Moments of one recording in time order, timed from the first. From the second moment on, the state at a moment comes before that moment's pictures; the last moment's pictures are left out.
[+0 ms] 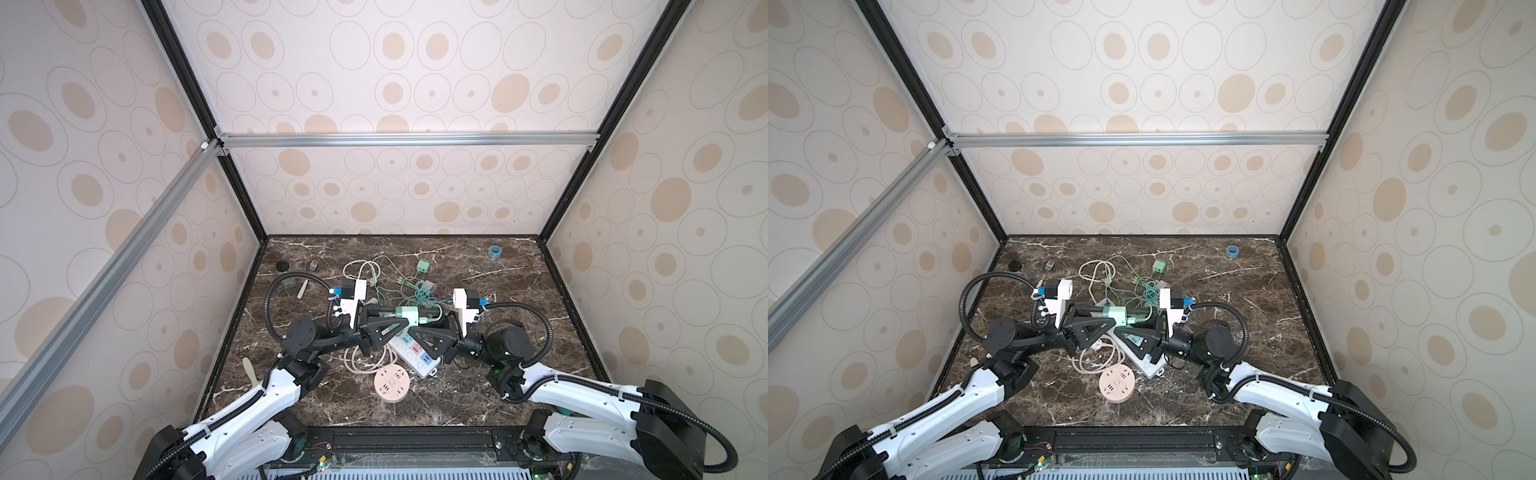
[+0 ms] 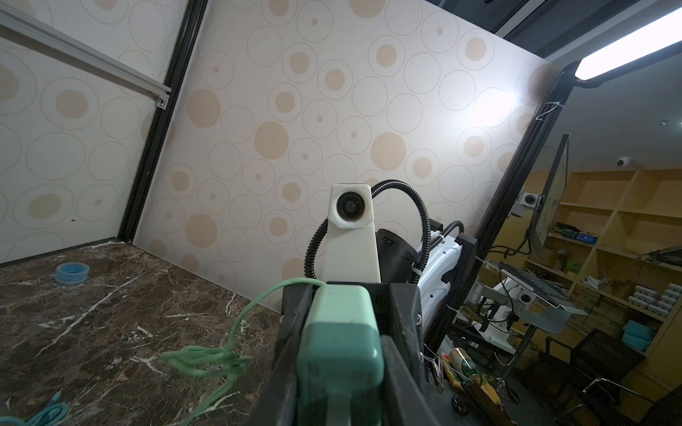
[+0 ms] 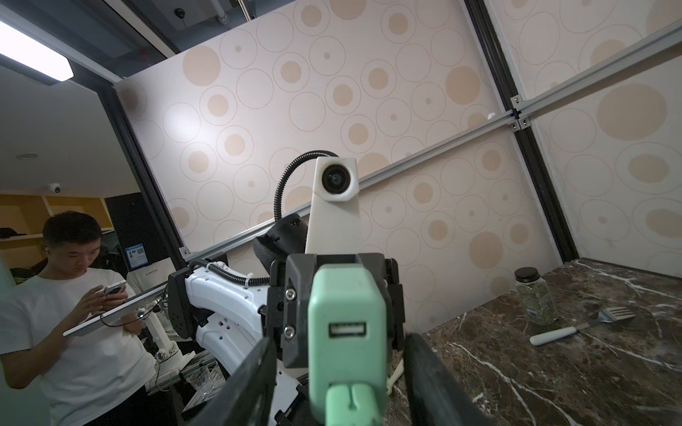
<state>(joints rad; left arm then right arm) -0.64 0.94 0.51 0.85 0.75 -0.72 0.88 1.13 0.51 1.07 -0.46 0.62</state>
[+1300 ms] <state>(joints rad) -0.65 0.91 0.48 0.95 0.73 -0.73 0.89 1.23 0.60 1.20 -0.49 0.67</state>
